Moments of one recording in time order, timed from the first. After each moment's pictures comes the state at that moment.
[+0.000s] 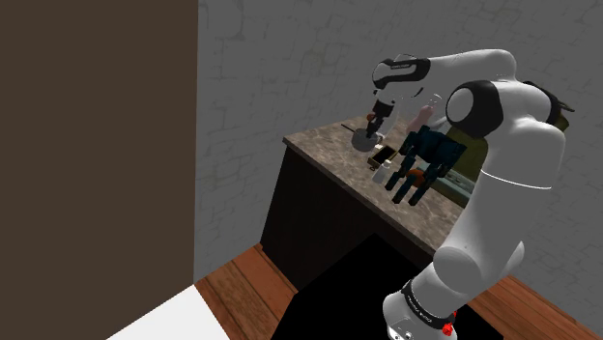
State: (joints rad) arm -0.25 0.34 -0.40 -1.63 0.17 1.86 -0.88
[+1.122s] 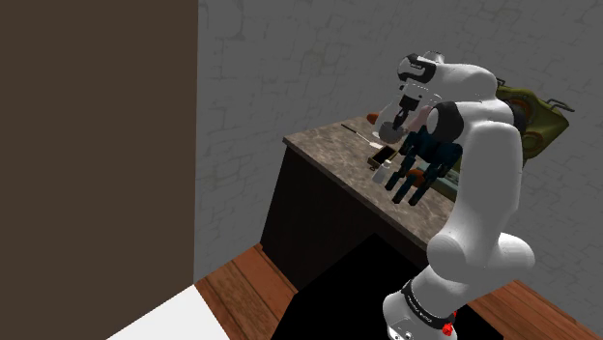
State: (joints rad) arm -0.53 0.64 -0.43 -1.10 0.27 1.60 -1.10
